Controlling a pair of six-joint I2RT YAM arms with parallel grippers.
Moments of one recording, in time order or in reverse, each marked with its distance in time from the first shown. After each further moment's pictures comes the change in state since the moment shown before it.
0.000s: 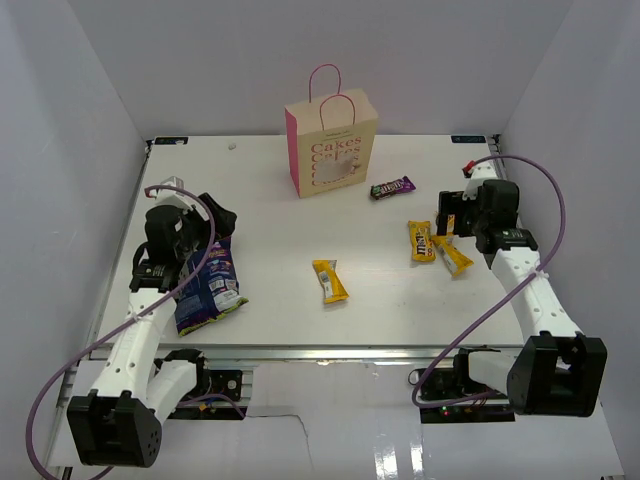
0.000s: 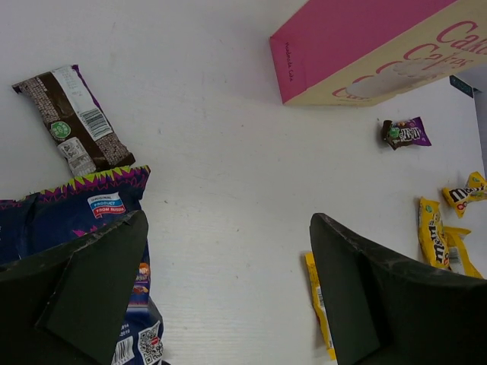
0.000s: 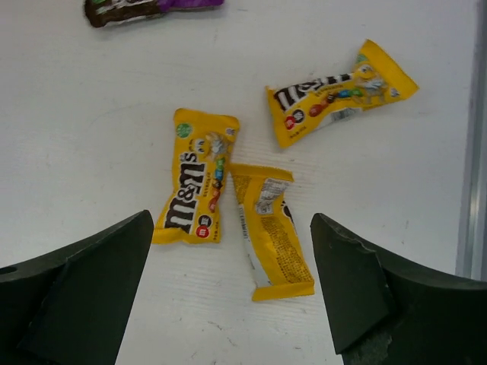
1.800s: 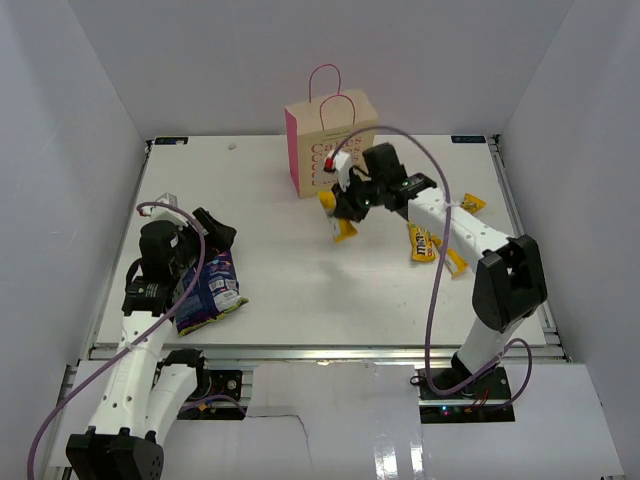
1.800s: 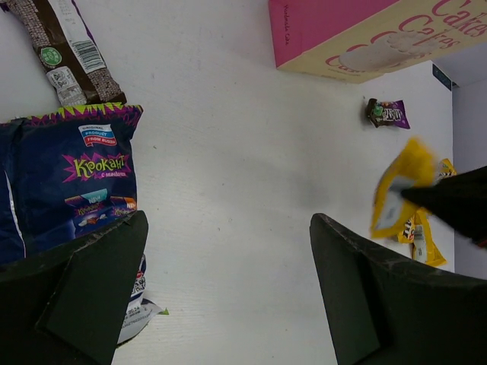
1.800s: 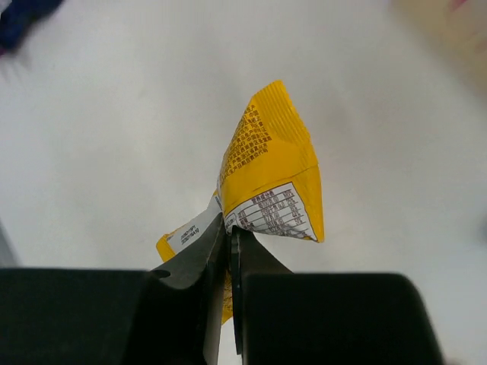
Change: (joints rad) left arm 0.000 -0.168 -0.017 -0.209 0.019 -0.108; right arm 0.574 0.563 0.457 -0.138 -0.408 -0.216
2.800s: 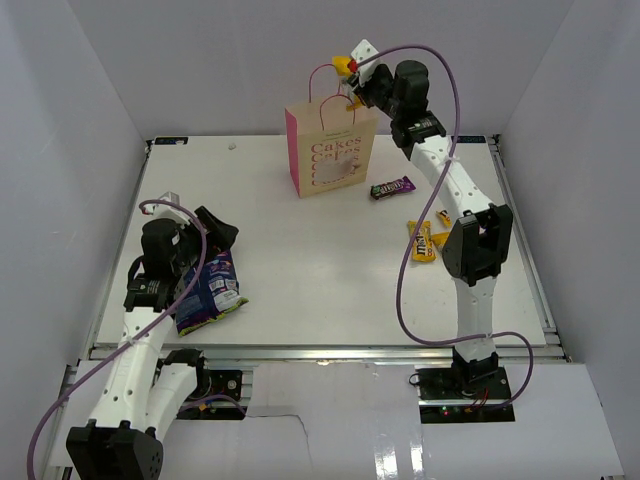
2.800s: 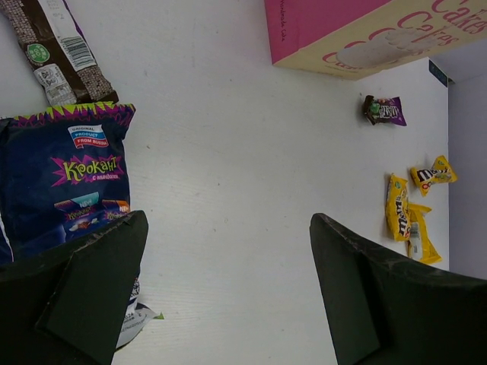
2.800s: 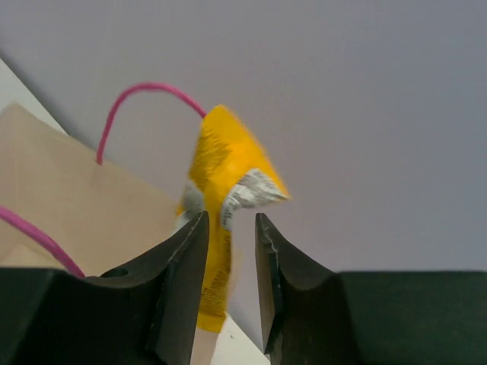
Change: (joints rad) left arm 0.000 0.032 -0.006 0.031 0.024 -0.006; right arm -0.212 0.411 0.855 0.474 0.180 -0.282
